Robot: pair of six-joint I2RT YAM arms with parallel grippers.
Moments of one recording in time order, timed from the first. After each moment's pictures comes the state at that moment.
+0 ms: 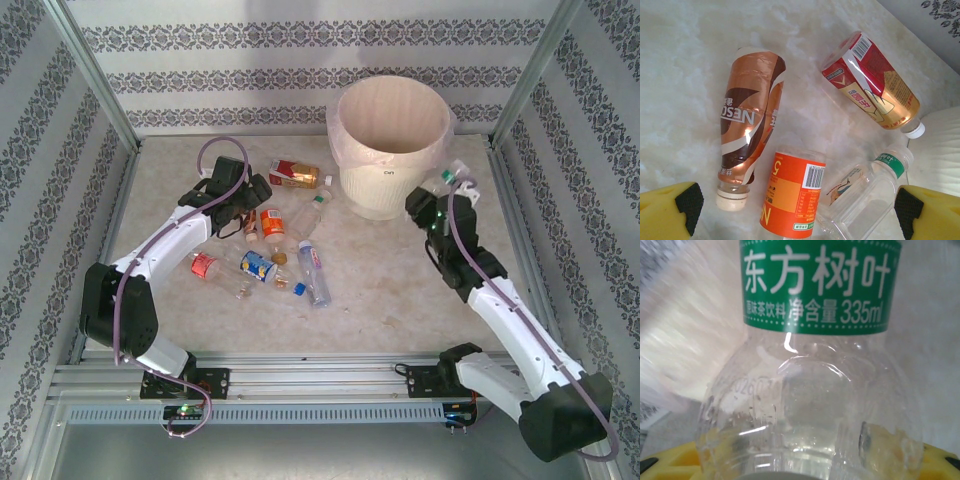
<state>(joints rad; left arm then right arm) -0.31 1.54 1.21 -0.50 -0.15 -0.85 0.29 0.97 0.79 -0.18 0.24 0.73</state>
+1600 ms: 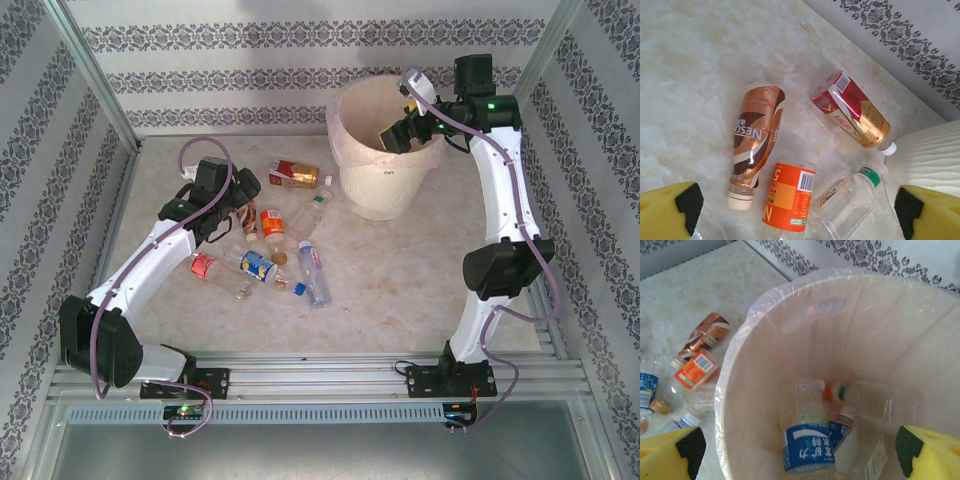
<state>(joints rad) -0.31 1.37 1.17 -0.52 -0.22 -0.85 0.05 1.90 2.25 -1.10 -0.65 -0.52</state>
